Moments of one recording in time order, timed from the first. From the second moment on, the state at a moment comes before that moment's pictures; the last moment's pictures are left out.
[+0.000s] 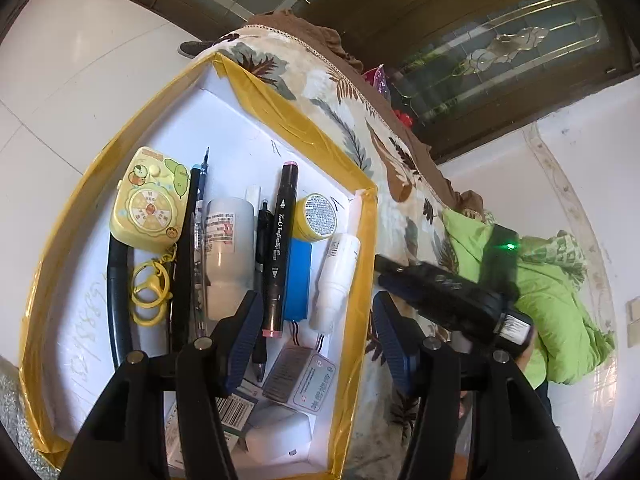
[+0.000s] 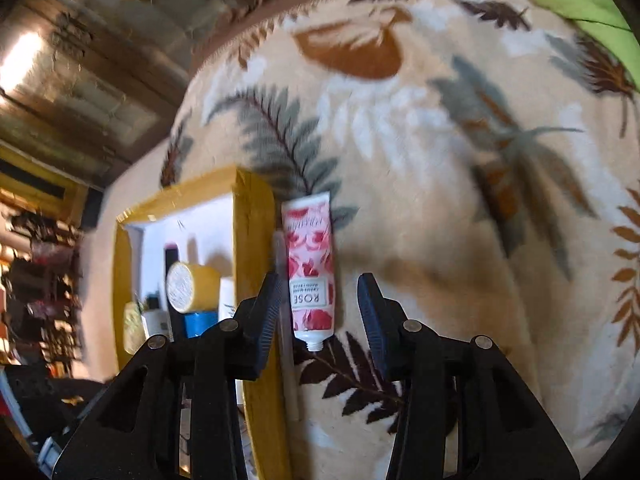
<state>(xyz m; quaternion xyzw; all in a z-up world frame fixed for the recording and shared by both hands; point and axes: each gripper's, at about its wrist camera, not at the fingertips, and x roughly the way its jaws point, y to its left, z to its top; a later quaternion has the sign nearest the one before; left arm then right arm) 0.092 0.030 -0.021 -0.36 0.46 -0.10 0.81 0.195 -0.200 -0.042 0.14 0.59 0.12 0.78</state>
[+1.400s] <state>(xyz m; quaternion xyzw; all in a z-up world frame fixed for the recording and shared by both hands) 0.203 -0.181 -0.066 0.05 0.69 -0.05 0.72 0.179 -0.326 -0.003 0.32 0.53 0.01 0.78</state>
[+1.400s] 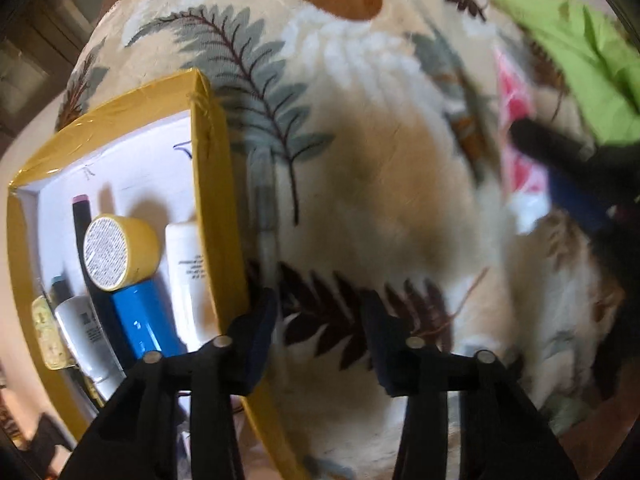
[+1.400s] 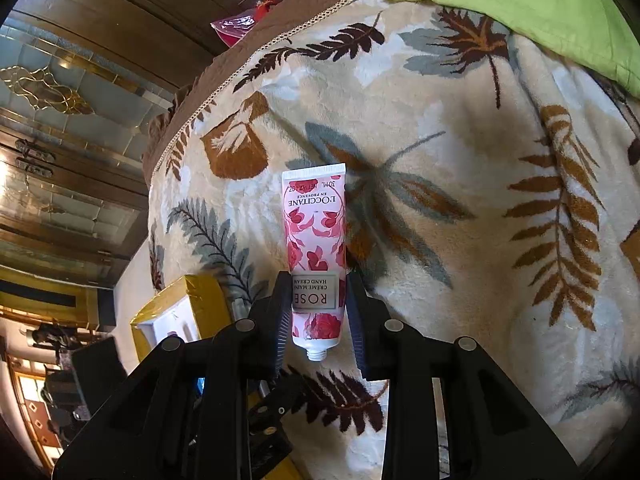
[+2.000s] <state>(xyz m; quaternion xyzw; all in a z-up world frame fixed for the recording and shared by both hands) 0.213 -0.215 -0.088 0.11 0.69 -0.02 0.71 0.176 -0.331 0.002 0.33 0.52 0.02 0.79</state>
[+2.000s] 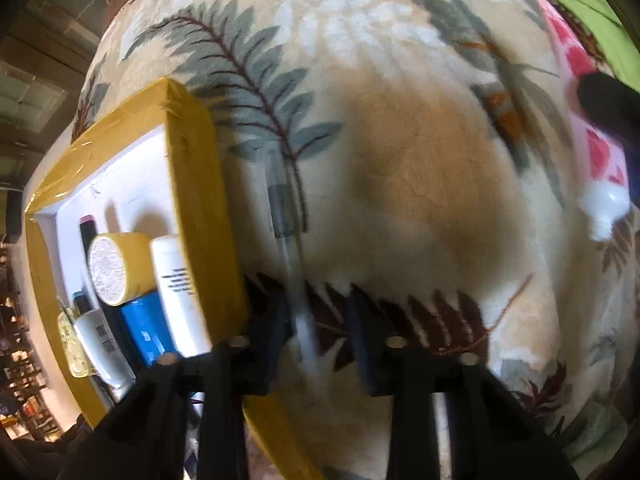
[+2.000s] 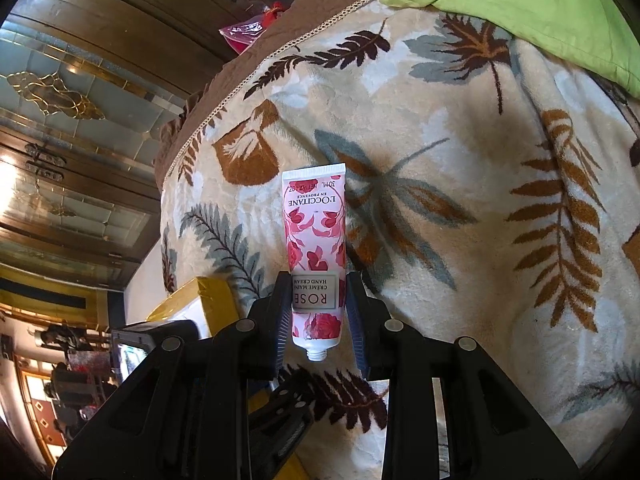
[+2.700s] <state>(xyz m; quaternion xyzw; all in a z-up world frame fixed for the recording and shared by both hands) 0.137 -0.088 -0.027 -0.30 0.57 -0.21 0.73 0.177 -0.287 0.028 0.32 0.48 0.12 0.81</state>
